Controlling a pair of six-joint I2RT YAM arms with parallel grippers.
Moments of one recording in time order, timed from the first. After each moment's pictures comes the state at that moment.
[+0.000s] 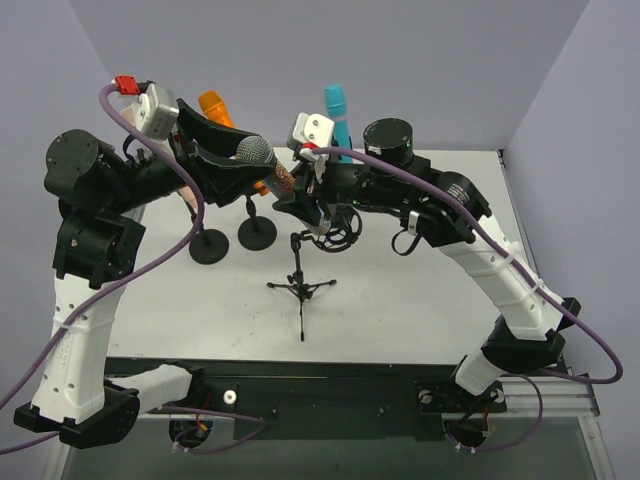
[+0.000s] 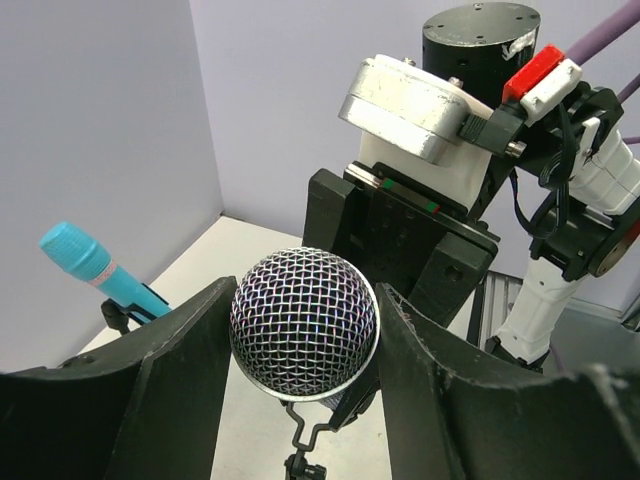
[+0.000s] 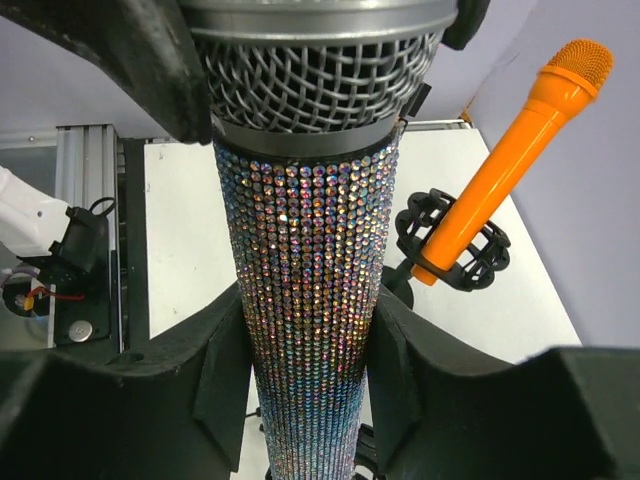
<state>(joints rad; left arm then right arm) -0.32 1.17 1.79 -0.31 0.85 -0.27 0.92 1.59 2.13 -0.74 -0.34 -0.27</state>
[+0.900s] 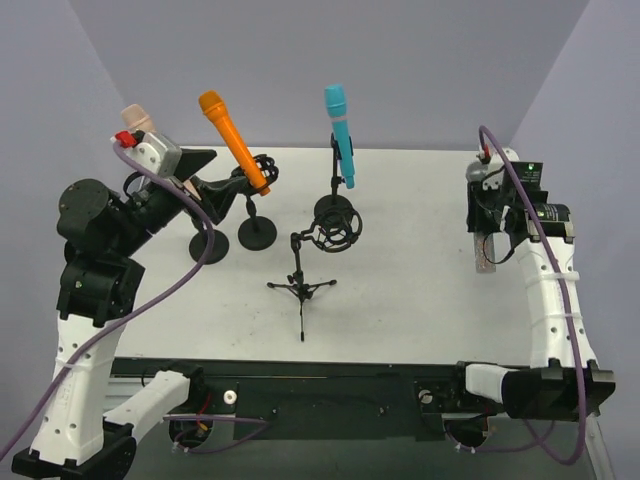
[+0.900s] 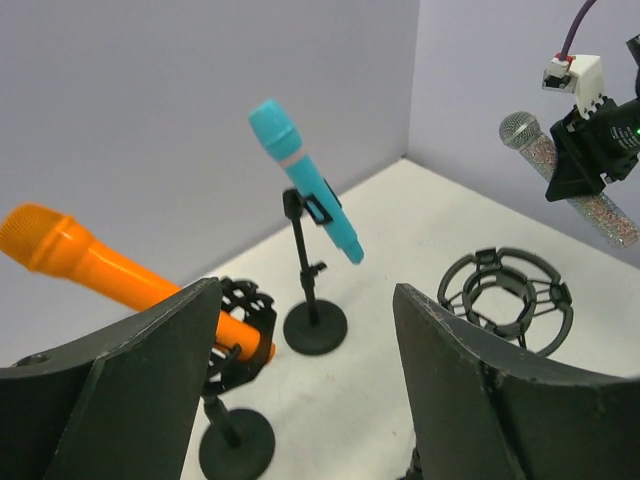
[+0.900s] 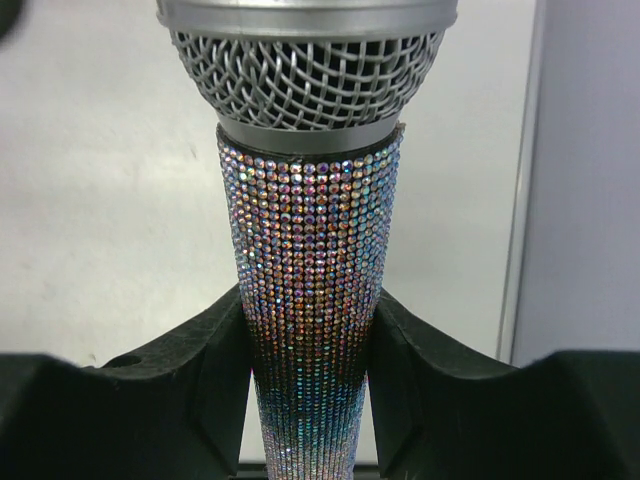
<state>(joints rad) -0.25 0.94 1.47 -0.33 0.48 -0.03 0.00 1.21 1.42 -0.89 0.04 -0.15</state>
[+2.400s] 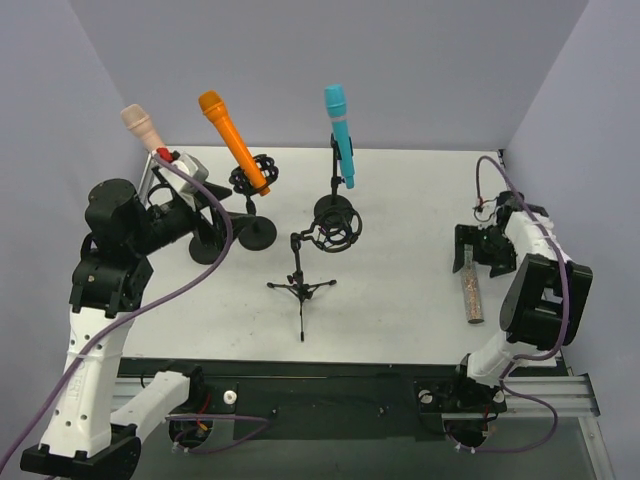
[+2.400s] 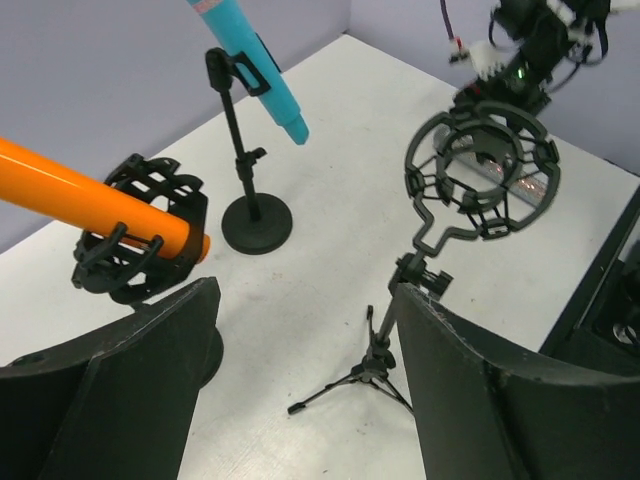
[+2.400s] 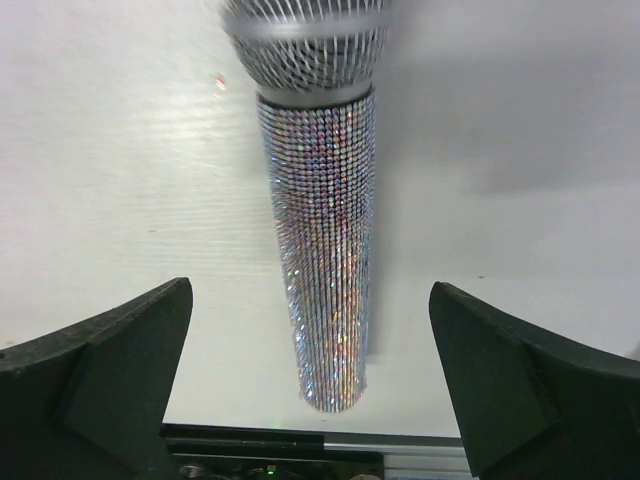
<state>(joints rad) -0.18 0.94 1.34 -0.52 0.65 0.04 -0.27 1.68 1.07 -0.81 -0.06 -0.18</state>
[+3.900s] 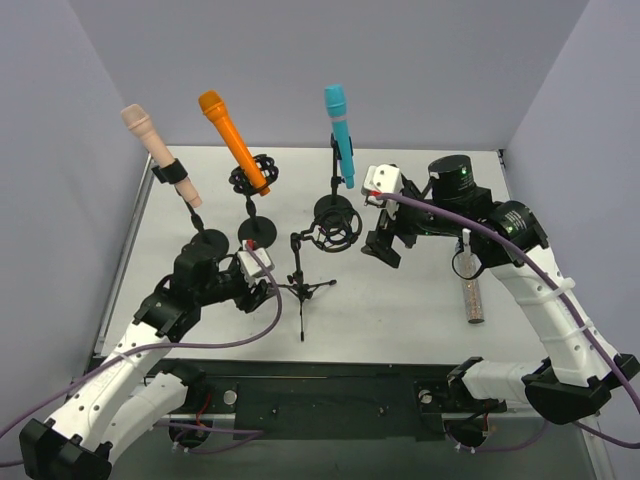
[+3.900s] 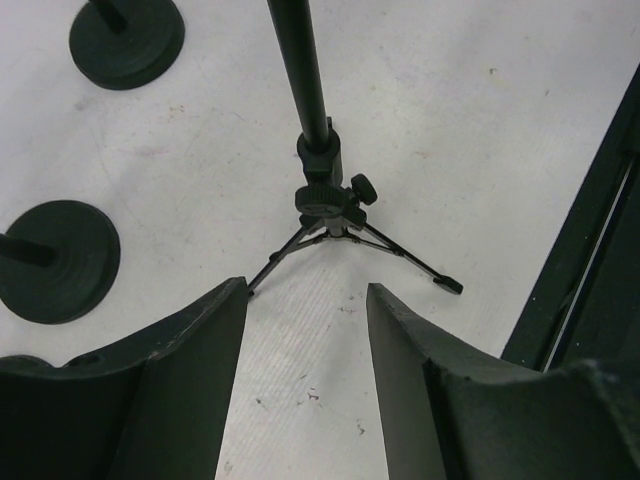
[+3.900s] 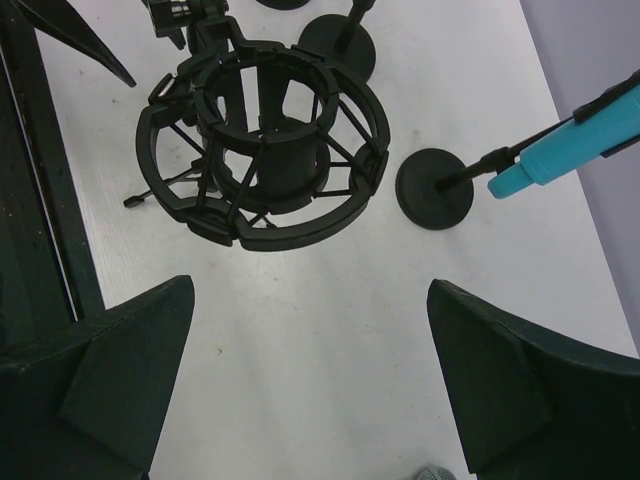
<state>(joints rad) -0.47 0.77 0.68 -0.39 0.49 0.35 0.59 1.24 1.62 -0.97 -0.42 -0.58</state>
